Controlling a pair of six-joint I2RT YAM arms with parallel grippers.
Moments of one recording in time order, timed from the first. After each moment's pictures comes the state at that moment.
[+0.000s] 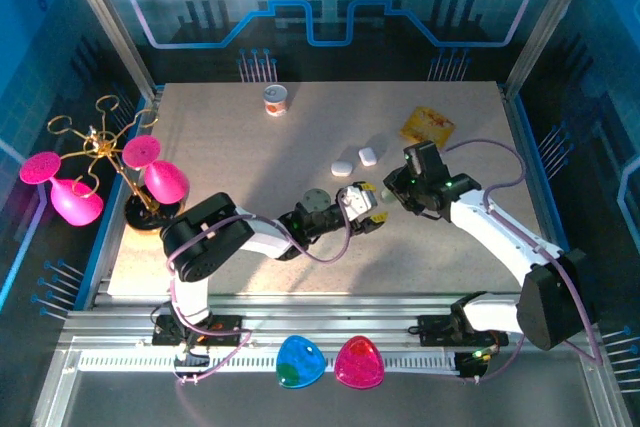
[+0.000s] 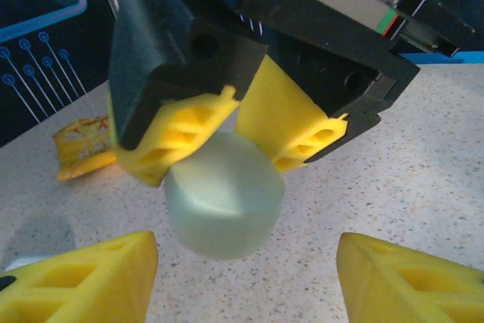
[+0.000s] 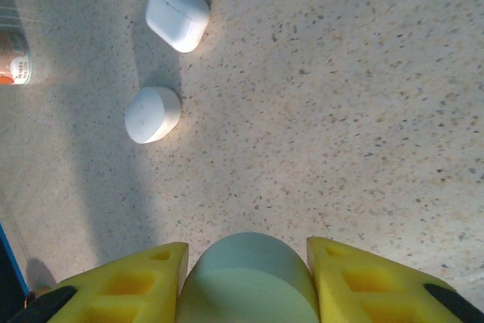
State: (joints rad) left arm -0.86 1.89 0.76 1.00 0.20 0.23; right arm 0.41 1.29 0.90 -0.54 -0.01 1.19
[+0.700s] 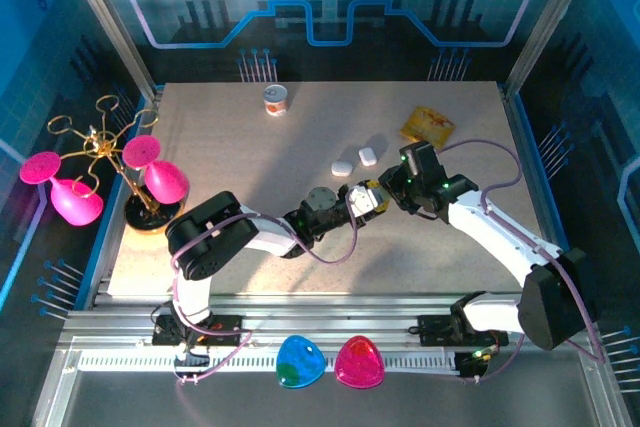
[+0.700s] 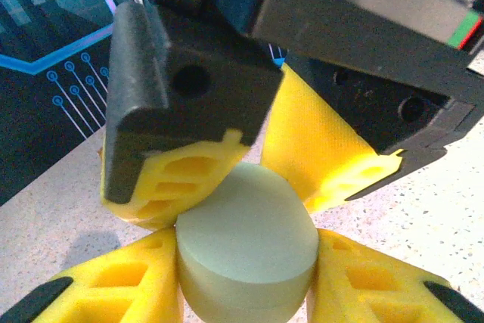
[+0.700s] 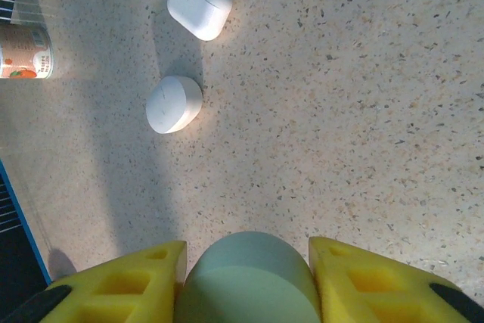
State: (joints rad) left arm -0.87 1.91 0.81 1.00 0.11 0.32; right arm 0.44 1.28 0.90 -0.50 -0.02 1.23
